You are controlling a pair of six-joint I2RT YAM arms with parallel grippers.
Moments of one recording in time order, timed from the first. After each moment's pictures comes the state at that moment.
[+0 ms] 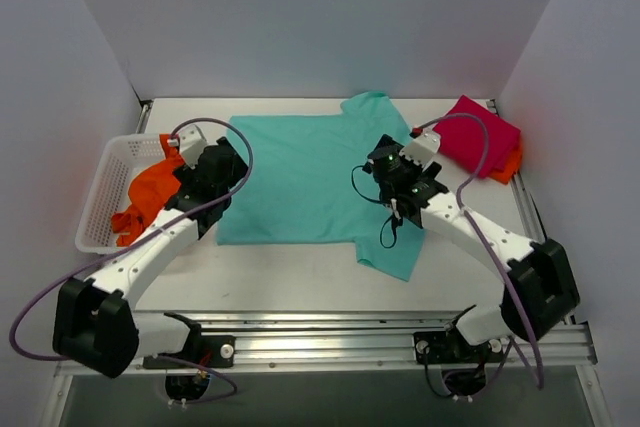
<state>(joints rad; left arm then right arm) -0.39 1.32 0.93 -0.17 -0.62 -0.72 0.56 1.49 1.00 -0.26 0.76 0.83</state>
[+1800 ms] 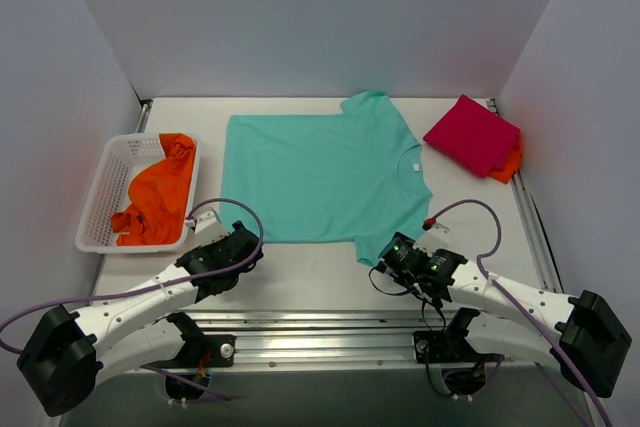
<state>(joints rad) -0.79 1.00 0.50 -0.57 -0.67 -1.22 0.87 1.00 0.45 -0.68 0.51 1.31</state>
